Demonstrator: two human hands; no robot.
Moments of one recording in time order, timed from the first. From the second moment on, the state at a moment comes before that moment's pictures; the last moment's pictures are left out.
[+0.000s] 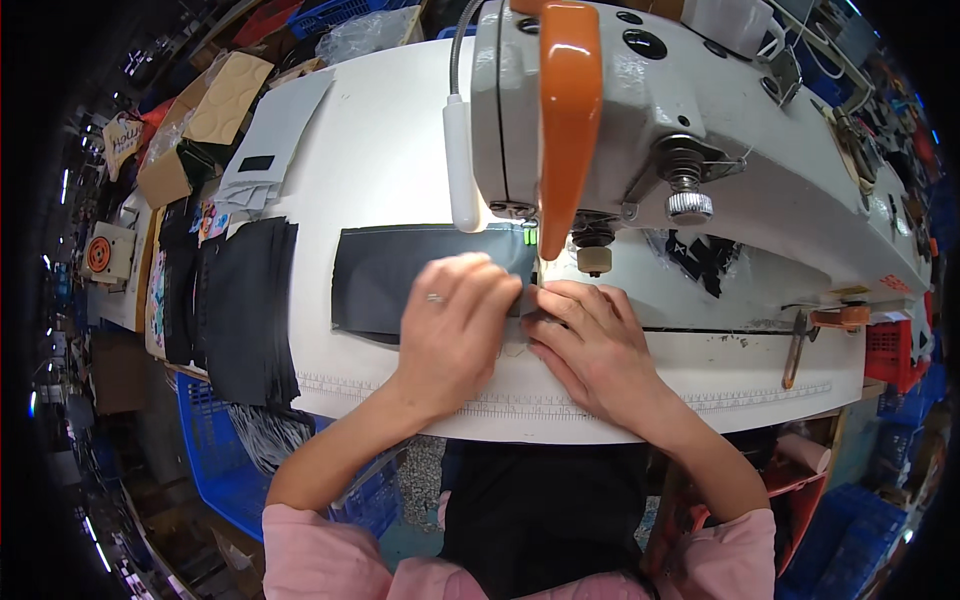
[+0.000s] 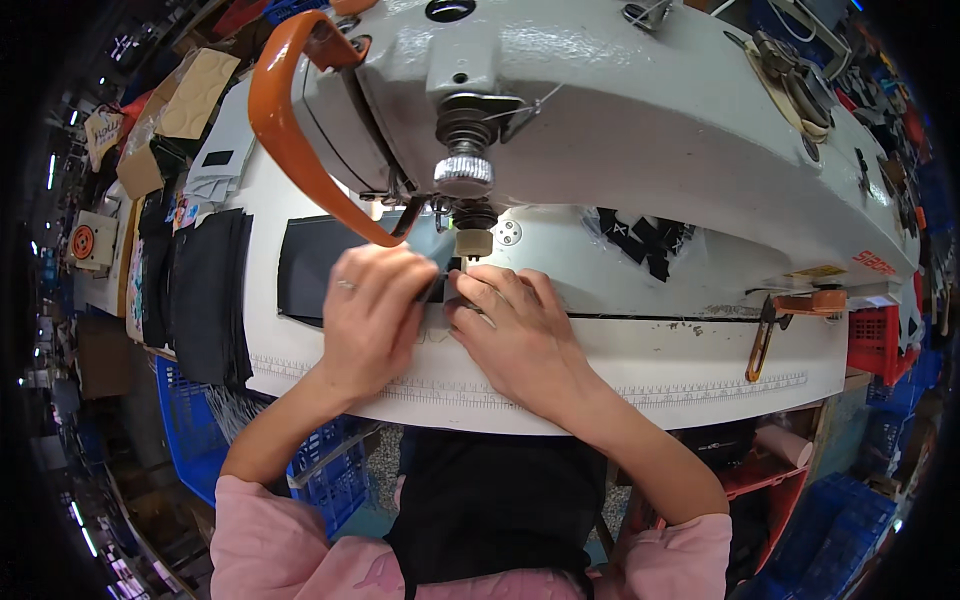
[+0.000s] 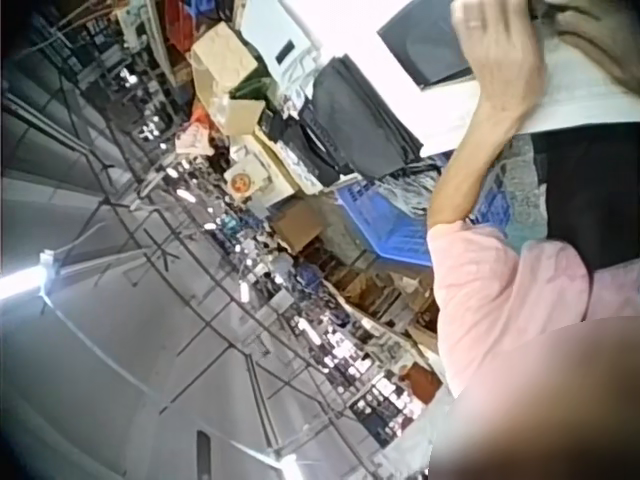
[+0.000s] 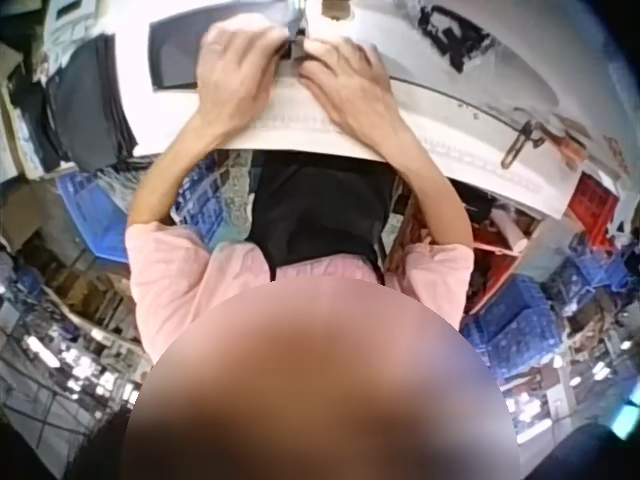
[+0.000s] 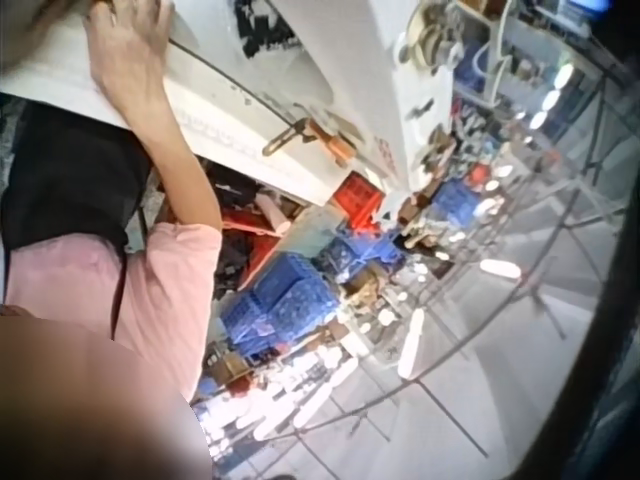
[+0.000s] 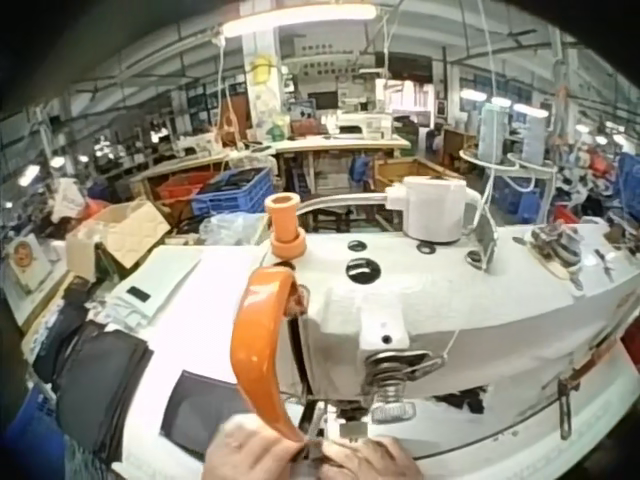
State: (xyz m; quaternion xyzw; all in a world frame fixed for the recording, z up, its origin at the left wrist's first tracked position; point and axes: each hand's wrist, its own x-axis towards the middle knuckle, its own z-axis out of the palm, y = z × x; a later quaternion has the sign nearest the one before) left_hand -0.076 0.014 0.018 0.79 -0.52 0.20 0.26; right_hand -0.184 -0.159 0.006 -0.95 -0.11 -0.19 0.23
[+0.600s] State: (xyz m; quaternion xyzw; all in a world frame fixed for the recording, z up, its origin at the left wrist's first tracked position) left_hand -0.079 0.016 0.001 0.79 -0.54 0.11 0.26; right_hand -0.184 -0.161 0.011 -0.95 -0.12 -0.17 0.25
